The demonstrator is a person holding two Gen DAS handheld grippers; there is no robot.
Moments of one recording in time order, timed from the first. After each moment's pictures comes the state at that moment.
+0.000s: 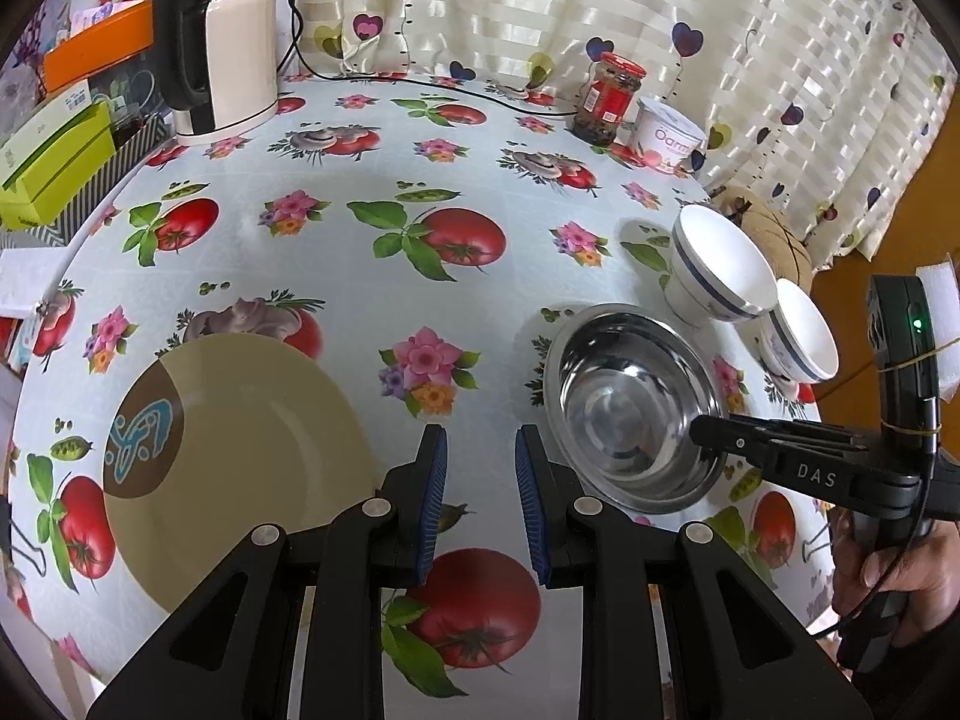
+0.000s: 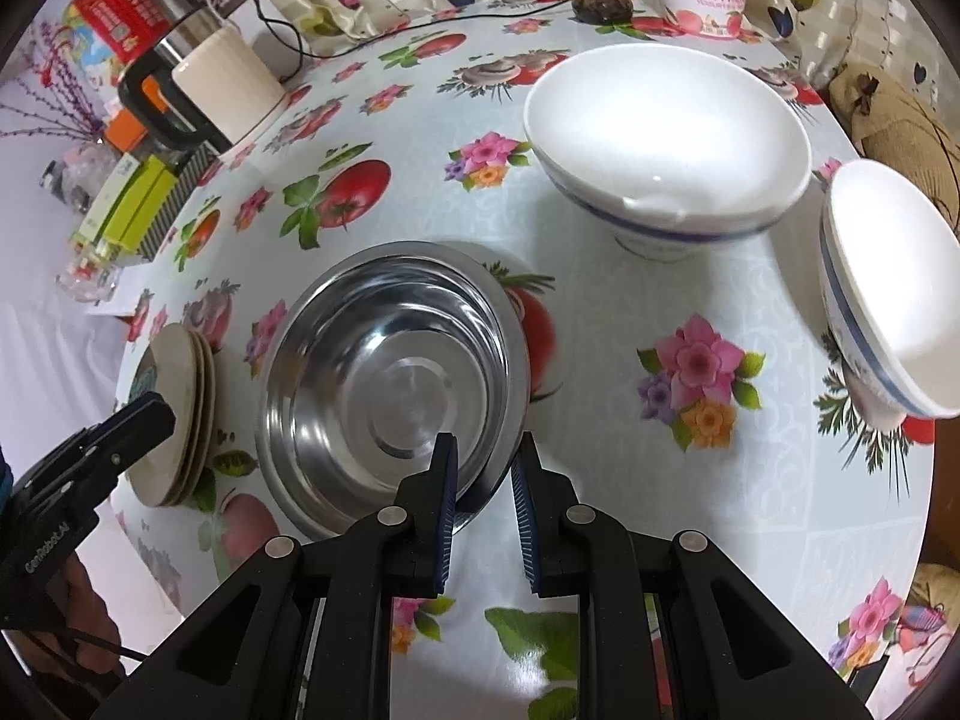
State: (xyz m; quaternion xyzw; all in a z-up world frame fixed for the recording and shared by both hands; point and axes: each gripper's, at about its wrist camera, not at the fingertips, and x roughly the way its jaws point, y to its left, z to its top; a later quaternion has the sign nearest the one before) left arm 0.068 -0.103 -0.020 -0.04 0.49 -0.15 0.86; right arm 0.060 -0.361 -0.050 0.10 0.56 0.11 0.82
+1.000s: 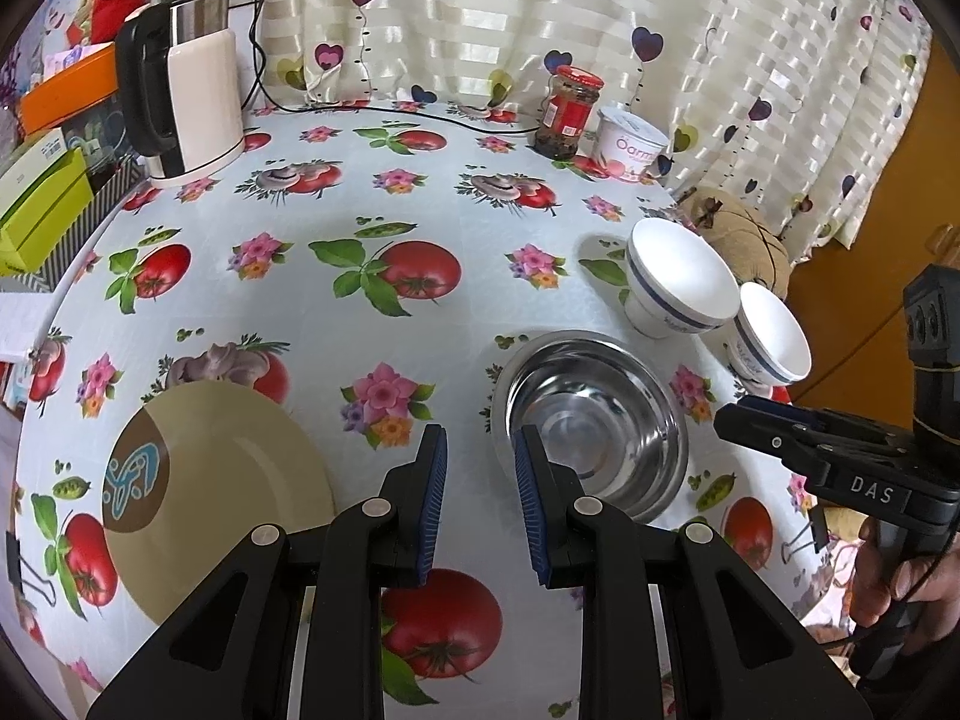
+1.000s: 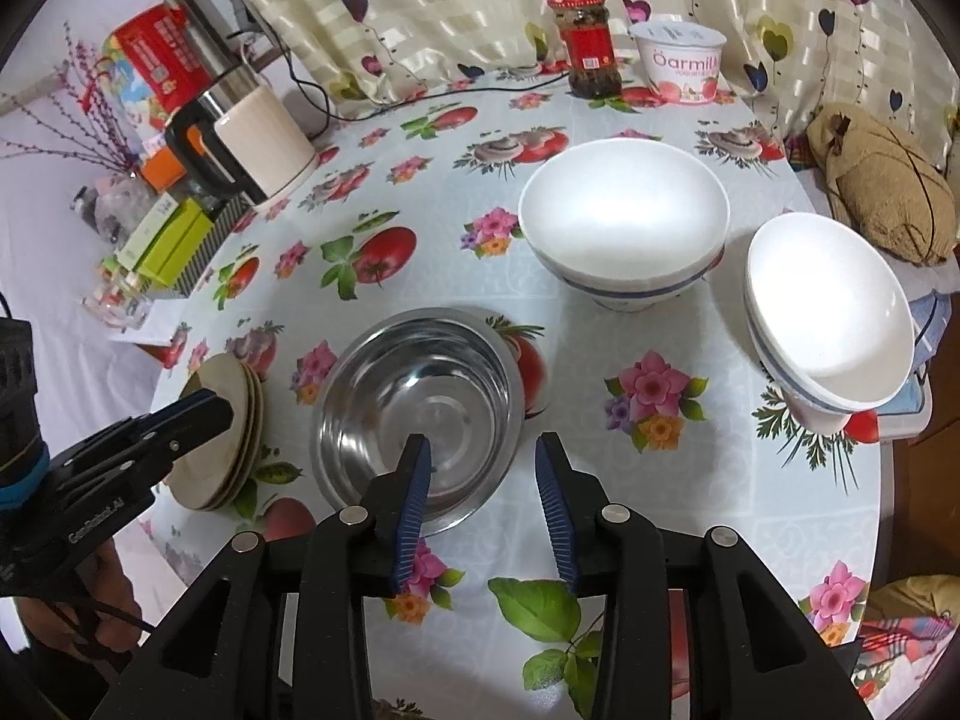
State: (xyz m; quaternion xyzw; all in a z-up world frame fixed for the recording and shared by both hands) left arm 0.068 -0.124 0.001 -0.02 0.47 -0.18 0.86; right arm 0.028 -0.376 -0.003 0.11 0.49 0.11 0.86
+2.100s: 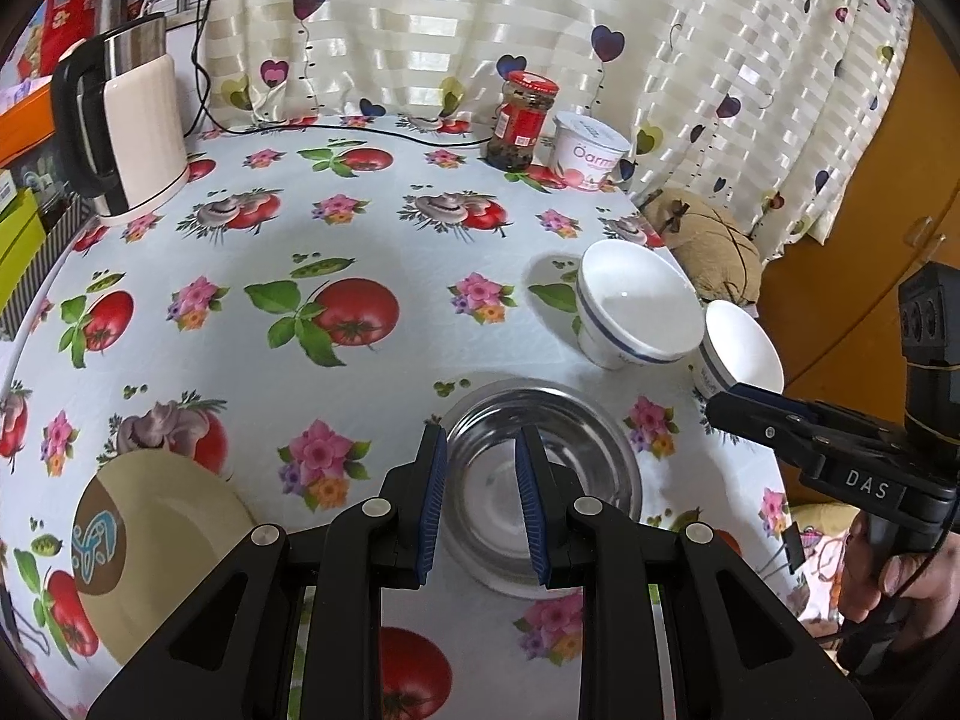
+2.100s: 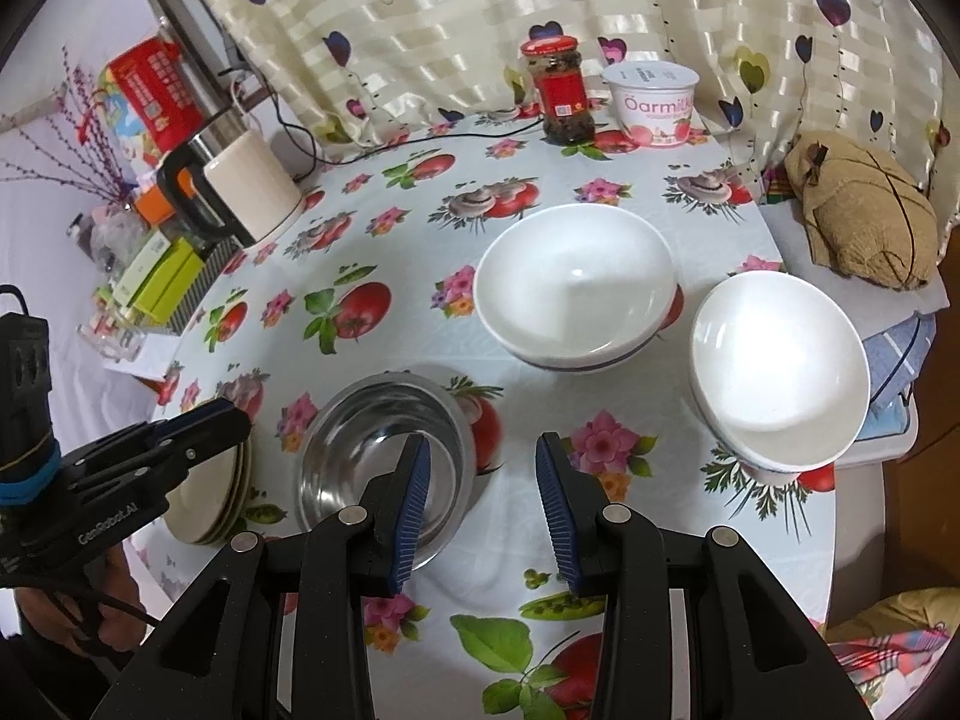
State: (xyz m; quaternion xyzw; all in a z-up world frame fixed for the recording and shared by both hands) left arm 0.093 -0.159 0.011 -0.02 0.47 -0.22 0.86; right arm 0.038 -0.403 0.015 0.12 0.46 0.10 0.87
